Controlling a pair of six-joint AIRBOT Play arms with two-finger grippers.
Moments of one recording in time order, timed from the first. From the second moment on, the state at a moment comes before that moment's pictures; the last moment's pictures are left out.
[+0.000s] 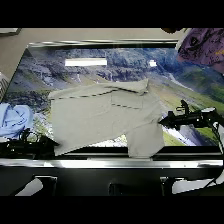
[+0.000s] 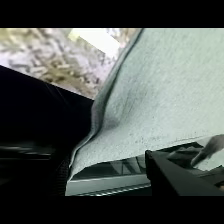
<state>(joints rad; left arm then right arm) 0.62 -1.15 0.43 0.94 -1.27 -1.33 -0.45 -1.67 1.02 -0.74 1.30 1.07</state>
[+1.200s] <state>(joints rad) 0.46 -1.15 0.45 0.94 -1.24 -1.33 -0.40 -1.63 1.03 -0.73 1.31 1.09</state>
